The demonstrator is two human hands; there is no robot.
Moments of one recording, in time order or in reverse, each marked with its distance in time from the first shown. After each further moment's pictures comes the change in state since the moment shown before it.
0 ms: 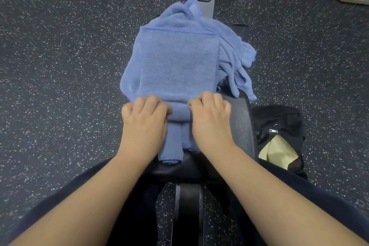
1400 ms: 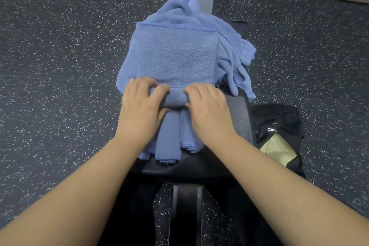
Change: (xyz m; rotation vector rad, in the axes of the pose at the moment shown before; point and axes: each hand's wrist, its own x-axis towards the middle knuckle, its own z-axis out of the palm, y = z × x) left_hand 0.021 -0.018 0.019 -0.189 -0.056 -0.002; right_hand 0.018 0.011 0.000 0.143 -0.009 -0.183
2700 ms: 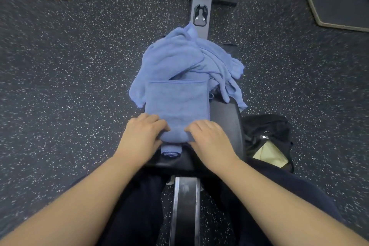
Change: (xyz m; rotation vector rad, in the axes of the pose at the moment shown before) left_hand -0.049 0.011 -0.047 0.039 -0.315 0.051; right_hand -0.058 -0.020 -0.045 0.039 -0.219 -0.077
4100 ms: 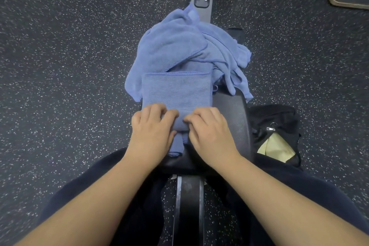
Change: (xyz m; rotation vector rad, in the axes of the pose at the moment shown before) left_hand 0.010 0.023 0.024 0.081 0.249 -0.047; right_hand 0.012 0.002 0.018 0.139 0.271 0.028
